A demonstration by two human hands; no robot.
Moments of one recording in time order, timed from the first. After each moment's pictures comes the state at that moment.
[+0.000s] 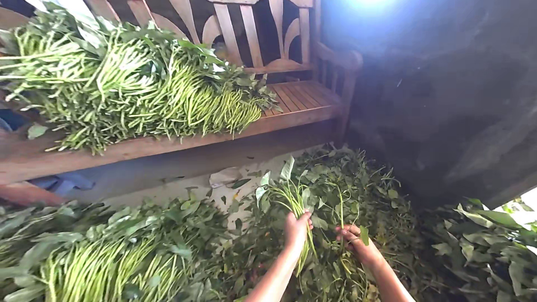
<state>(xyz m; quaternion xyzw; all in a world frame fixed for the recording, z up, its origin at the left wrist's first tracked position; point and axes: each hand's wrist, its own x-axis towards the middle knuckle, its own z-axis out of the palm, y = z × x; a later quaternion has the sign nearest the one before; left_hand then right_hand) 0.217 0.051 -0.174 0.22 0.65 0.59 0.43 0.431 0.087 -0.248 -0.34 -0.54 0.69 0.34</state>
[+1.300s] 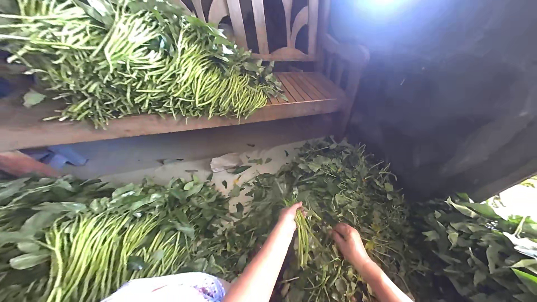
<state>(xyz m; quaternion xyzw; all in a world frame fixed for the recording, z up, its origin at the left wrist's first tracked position) 0.177 0.051 -0.217 0.01 0.60 0.58 0.56 0.397 0.021 -0.202 -0.46 -0.80 0.34 0.20</state>
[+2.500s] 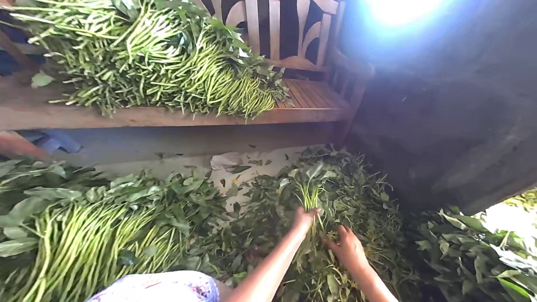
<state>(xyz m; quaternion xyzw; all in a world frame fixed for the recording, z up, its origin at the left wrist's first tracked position) 0.204 0.027 -0.194 0.28 0.62 0.51 0.52 0.382 0.007 -0.172 -0.59 -0.76 0.28 0.05</state>
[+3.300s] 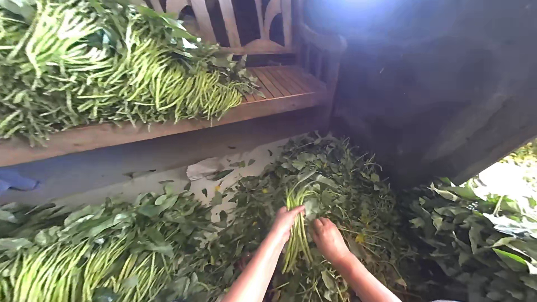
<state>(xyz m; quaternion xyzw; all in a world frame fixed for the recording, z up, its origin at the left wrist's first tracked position) 0.205 0.040 -0.198 0.26 0.64 0.48 0.54 0.371 0.029 -0.220 -0.47 -0.83 0.24 0.15</state>
